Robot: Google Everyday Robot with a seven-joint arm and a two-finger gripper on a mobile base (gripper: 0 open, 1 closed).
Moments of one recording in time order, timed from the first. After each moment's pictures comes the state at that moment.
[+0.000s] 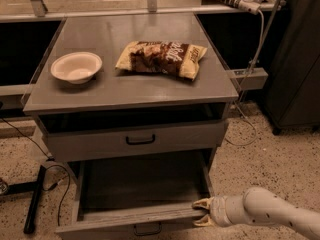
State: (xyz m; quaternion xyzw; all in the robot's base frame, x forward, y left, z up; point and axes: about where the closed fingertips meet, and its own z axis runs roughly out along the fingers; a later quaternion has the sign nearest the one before) arm 0.429 -0.155 0.410 -0.68 0.64 0.13 0.32
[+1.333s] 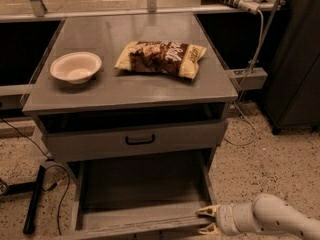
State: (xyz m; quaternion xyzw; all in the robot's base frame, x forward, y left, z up) arm 0.401 -0.169 0.408 -0.67 0.65 0.16 0.33
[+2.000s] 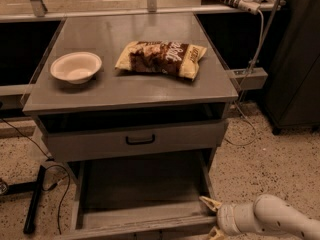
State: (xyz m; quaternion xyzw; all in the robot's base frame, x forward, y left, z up) arm 0.401 -0.168 0.408 -0.67 0.65 0.16 0.33
